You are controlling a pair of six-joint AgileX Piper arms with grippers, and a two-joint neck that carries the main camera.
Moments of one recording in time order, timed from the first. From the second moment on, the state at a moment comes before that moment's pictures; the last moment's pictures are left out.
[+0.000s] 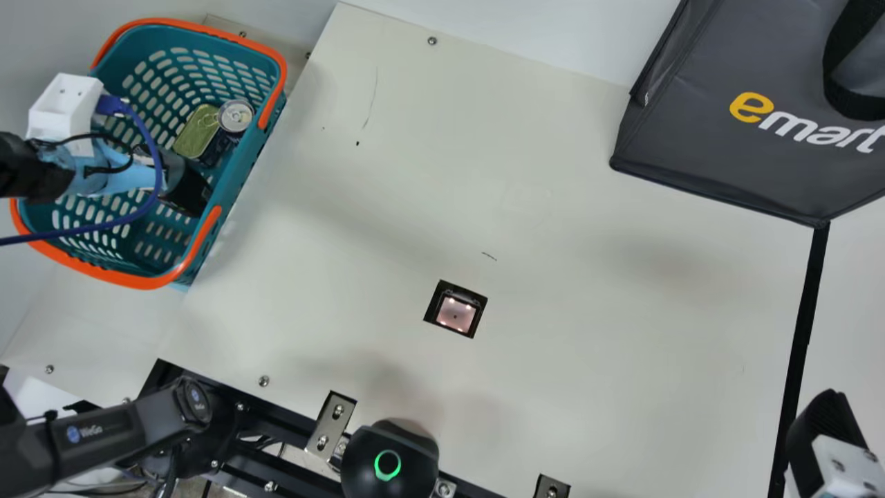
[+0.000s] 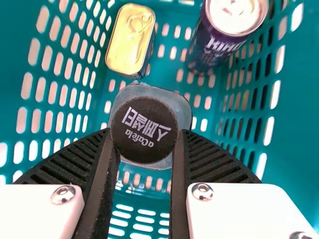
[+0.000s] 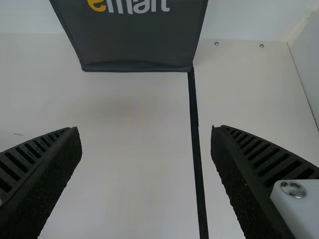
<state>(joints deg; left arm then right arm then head) 44.9 84.6 -49.1 -24.6 38.6 52.1 0.7 42.6 -69.8 -0.8 69.6 -2.3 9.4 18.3</state>
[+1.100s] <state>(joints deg) 37.6 74.5 -66.3 -25.5 56.9 45.3 0.7 42.6 -69.8 -0.8 69.6 -2.3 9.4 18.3</state>
